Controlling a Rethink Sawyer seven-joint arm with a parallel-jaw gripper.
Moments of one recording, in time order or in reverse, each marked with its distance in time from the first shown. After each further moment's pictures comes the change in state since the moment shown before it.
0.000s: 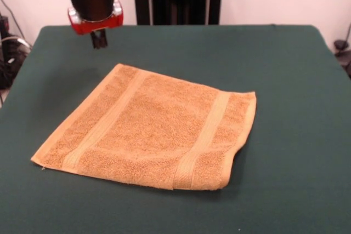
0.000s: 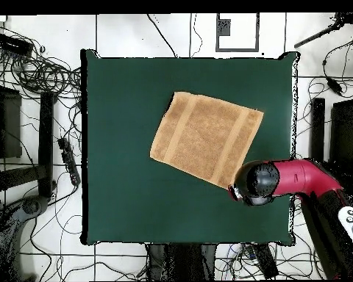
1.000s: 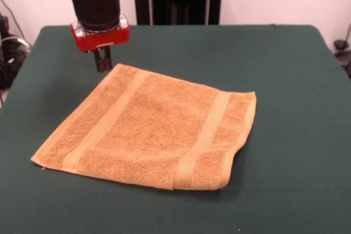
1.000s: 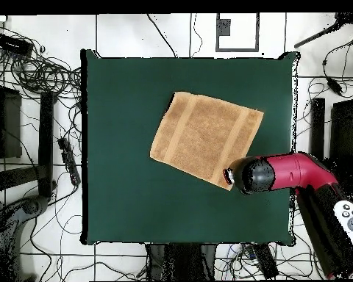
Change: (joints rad) arm 0.006 0.006 0.048 -0.007 -0.033 -0.193 0.000
